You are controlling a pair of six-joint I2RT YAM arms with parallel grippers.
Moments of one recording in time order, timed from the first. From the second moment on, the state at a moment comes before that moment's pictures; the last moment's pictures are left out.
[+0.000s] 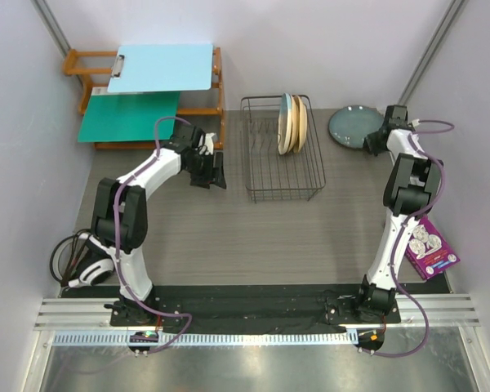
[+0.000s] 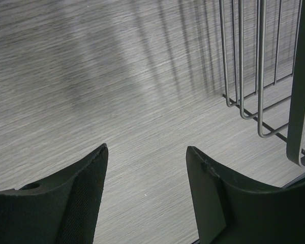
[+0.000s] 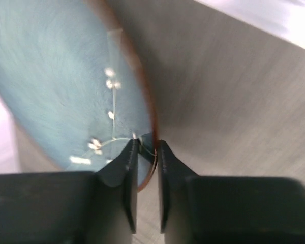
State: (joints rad) left arm -0.31 1.89 1.43 -0.62 0.34 -0.24; right arm -0.24 2.30 1.84 -0.49 0.07 1.03
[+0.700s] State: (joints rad) left arm -0.31 1.88 1.39 -0.59 0.41 -0.27; right arm -0.22 1.91 1.40 -0.50 0.09 0.98
